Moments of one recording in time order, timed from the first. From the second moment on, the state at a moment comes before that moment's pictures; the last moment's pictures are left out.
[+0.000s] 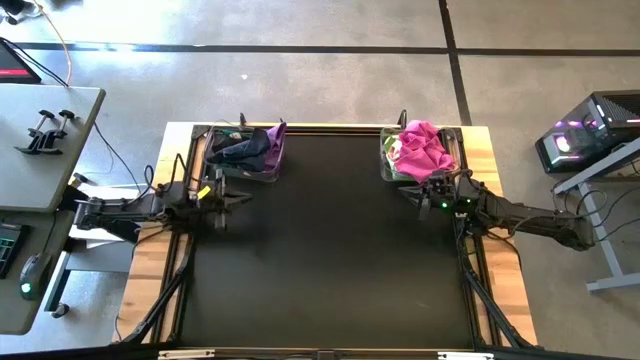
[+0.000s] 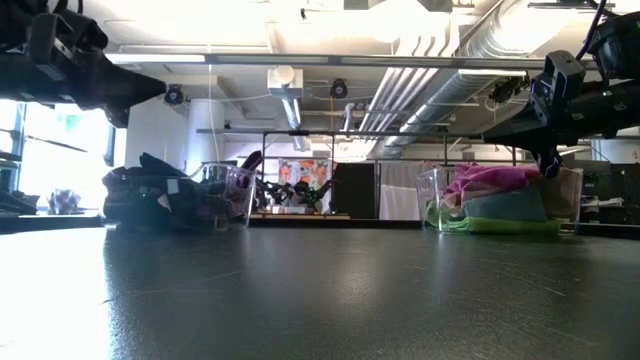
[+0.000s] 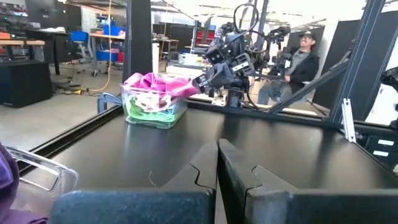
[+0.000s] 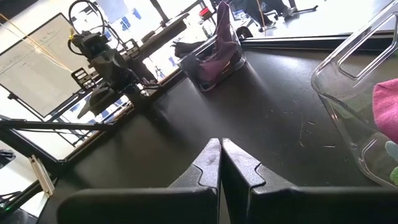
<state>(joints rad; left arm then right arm) 0.03 0.02 0.01 0.03 -0.14 -0.08 -0.27 0.20 0.01 0.02 0.04 0.57</state>
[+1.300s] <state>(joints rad) 0.03 0.03 0.01 0.03 -0.14 -0.08 0.05 0.00 0.01 0.02 -0.03 -0.03</state>
